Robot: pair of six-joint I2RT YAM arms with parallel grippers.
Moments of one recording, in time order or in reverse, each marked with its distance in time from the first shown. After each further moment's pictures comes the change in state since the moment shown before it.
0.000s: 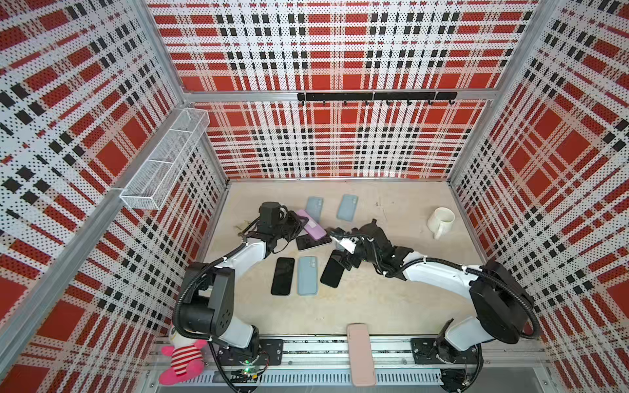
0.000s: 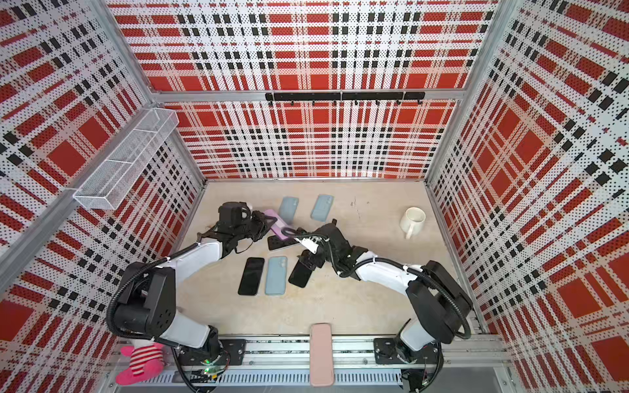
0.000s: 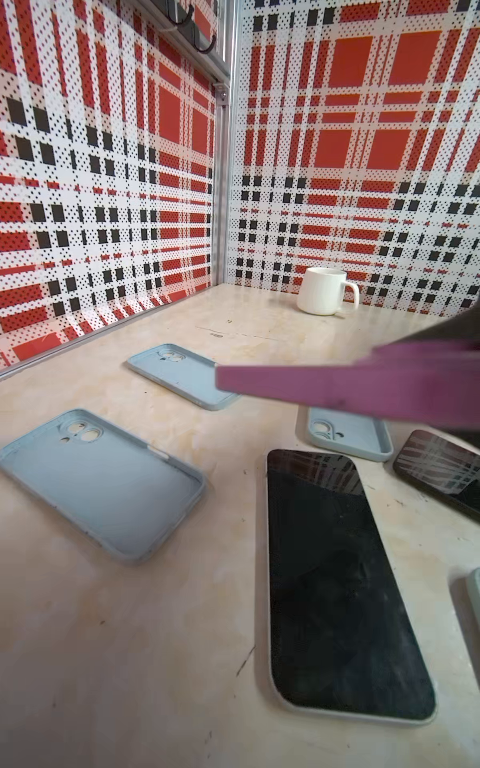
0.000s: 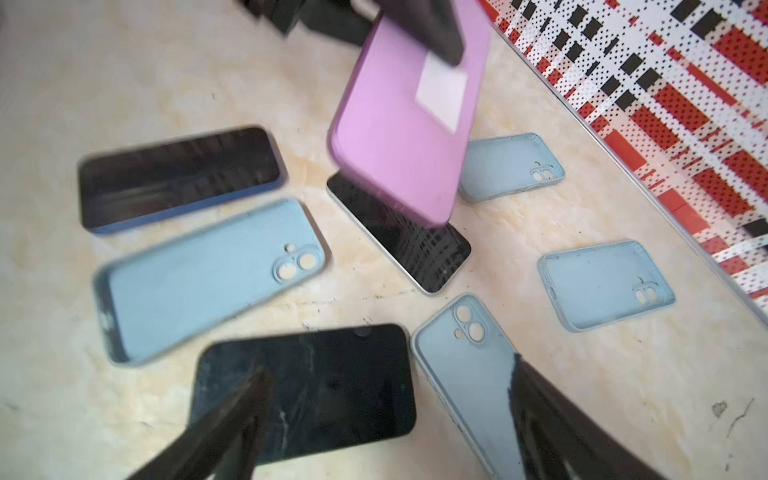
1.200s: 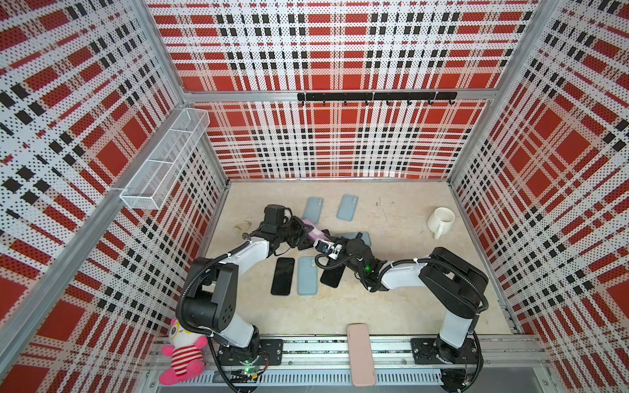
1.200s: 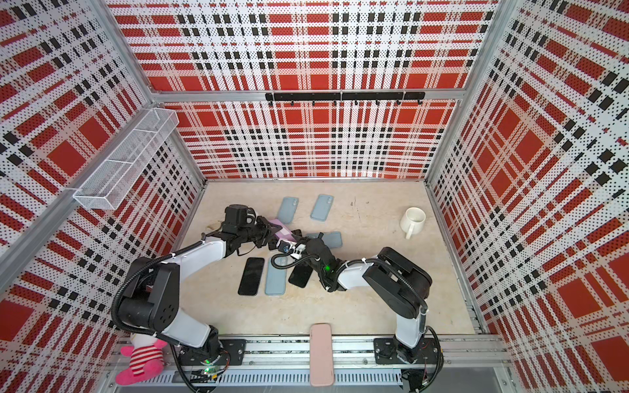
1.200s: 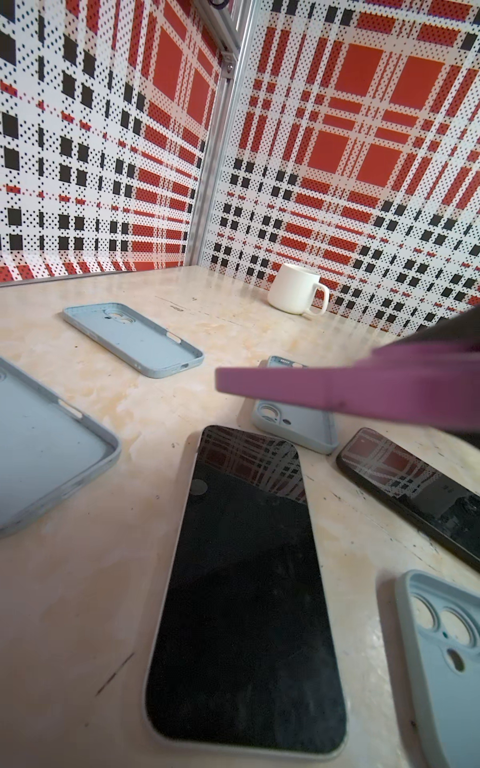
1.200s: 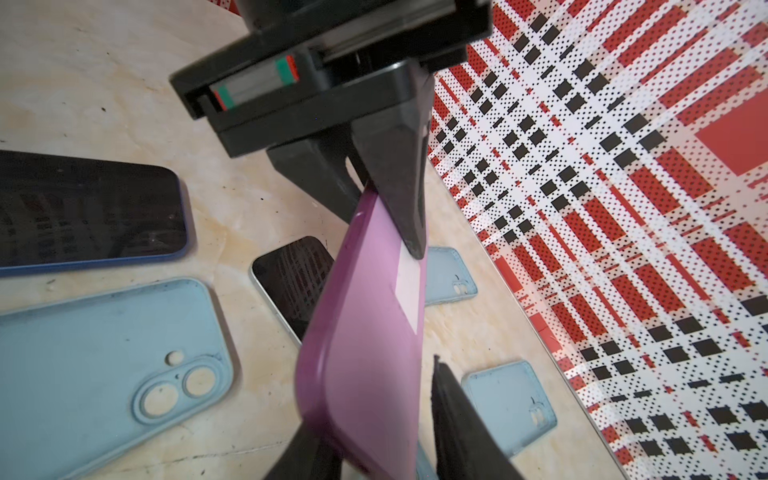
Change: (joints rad) left arm -0.023 0.031 -0.002 -0.069 0.066 -0.101; right arm 0.111 0.294 -0.005 0.643 0.224 -0.251
